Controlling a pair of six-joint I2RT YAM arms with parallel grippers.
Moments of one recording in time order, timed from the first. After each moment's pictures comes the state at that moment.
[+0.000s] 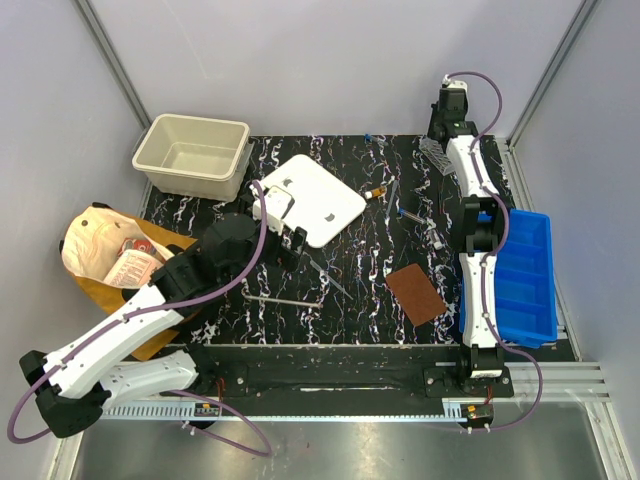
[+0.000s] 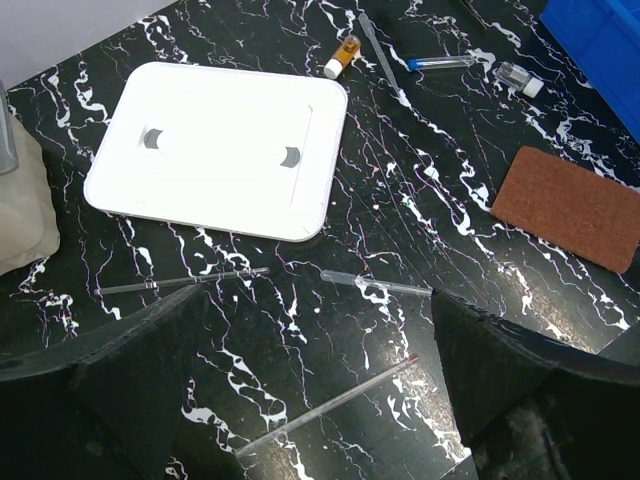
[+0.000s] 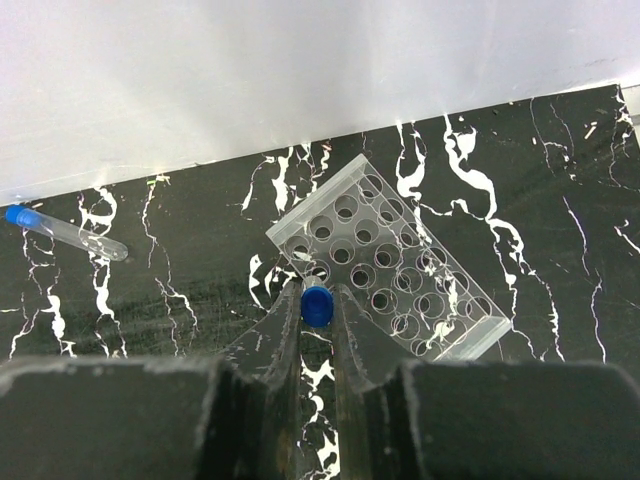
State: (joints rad) left arm -0.87 0.94 1.04 -0.49 -0.27 -0.06; right arm 0.05 2.62 2.60 -0.51 0.19 0.14
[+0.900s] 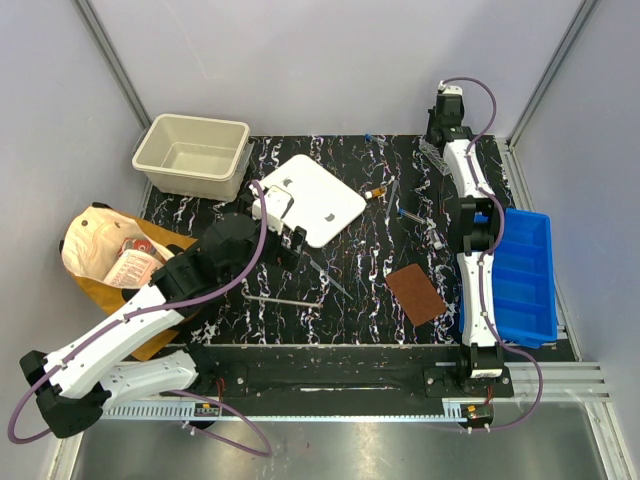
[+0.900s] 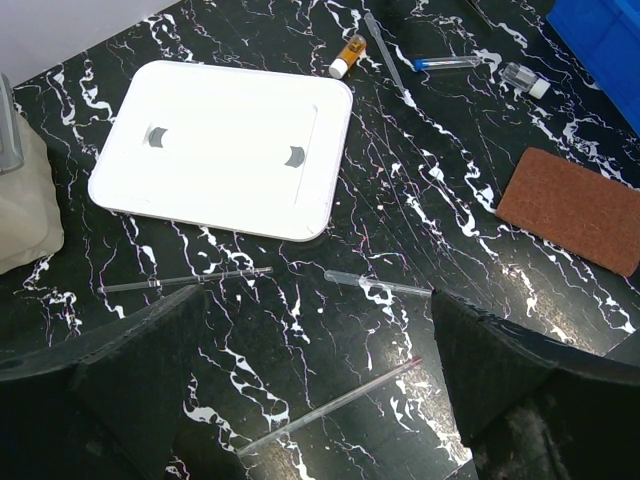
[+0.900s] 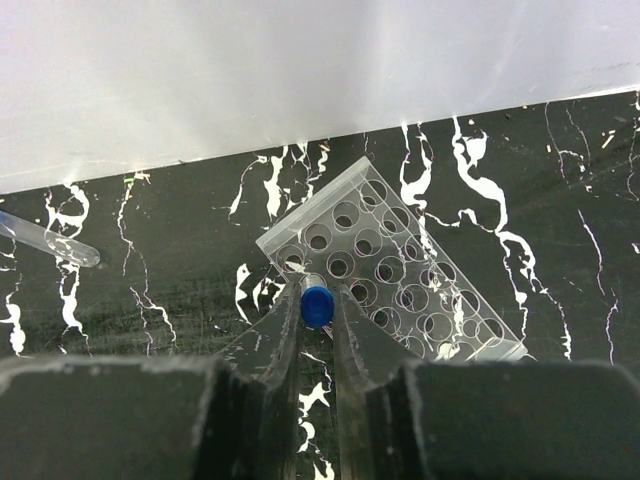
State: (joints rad) left arm -0.87 0.94 1.04 -0.48 -0.28 -0.06; right arm 0.05 2.69 2.63 -0.47 0.19 0.10
